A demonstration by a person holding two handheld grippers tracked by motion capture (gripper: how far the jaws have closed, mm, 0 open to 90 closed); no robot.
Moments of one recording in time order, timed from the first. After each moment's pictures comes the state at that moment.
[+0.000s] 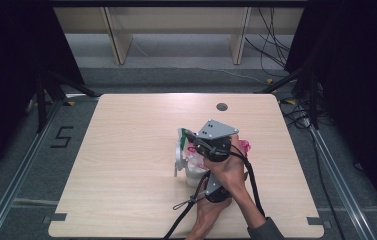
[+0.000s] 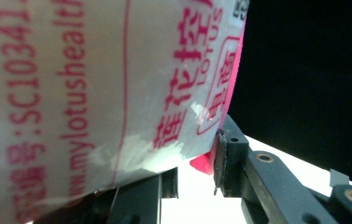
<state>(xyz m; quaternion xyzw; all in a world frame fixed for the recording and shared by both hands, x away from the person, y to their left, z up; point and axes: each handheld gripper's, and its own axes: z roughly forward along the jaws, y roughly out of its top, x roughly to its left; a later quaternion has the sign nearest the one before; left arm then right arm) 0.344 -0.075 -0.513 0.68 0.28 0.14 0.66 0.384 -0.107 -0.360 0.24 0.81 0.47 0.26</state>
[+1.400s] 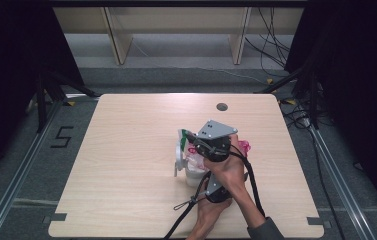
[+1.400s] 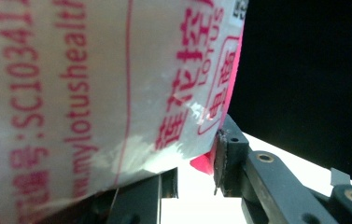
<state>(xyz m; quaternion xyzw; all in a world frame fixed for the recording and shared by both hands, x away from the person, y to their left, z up) 0.345 -0.076 -0.514 0.68 0.28 0.15 0.66 0.386 -0.109 -0.362 0.24 0.81 0.47 0.26</state>
